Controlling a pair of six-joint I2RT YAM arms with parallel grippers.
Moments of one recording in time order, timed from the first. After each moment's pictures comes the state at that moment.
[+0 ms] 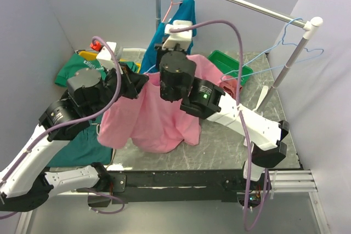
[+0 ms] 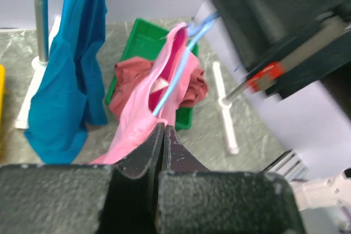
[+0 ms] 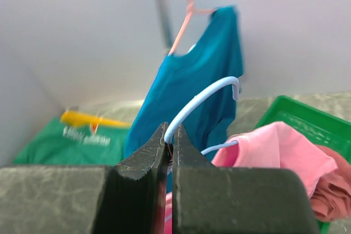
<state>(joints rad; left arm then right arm) -0.85 1.01 1.54 -0.63 -0.24 -0.46 1.21 1.70 2.11 -0.25 1.20 0.02</state>
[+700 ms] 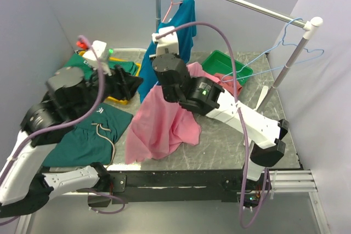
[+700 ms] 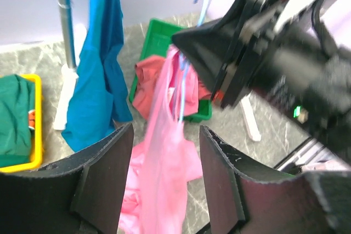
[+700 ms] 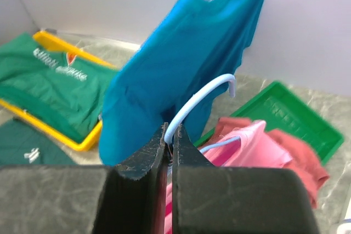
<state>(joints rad) -0.80 1.01 1.67 -0.79 -0.17 -0.31 1.16 1.69 2.05 -0.59 0.97 0.11</state>
